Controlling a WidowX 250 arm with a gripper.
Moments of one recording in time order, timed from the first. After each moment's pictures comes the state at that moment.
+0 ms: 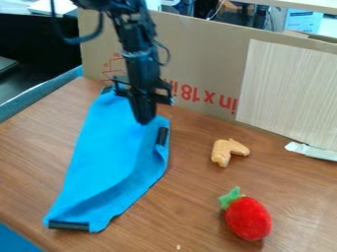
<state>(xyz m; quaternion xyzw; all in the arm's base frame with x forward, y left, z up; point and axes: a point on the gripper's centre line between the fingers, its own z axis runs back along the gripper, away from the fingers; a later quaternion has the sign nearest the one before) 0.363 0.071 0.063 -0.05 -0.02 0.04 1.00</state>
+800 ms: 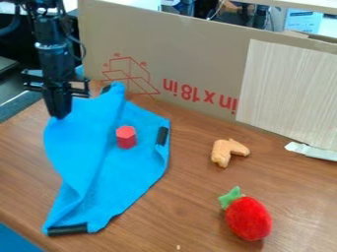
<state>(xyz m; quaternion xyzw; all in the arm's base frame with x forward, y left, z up) 0.300 0.183 0.066 0.02 0.03 0.18 0.98</state>
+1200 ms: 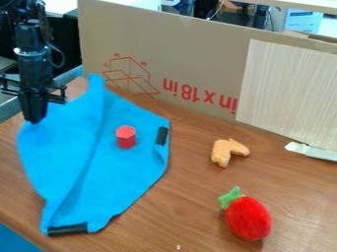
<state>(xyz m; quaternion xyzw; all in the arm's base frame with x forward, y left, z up) 0.281 0.225 0.056 0.06 0.05 0.19 0.98</state>
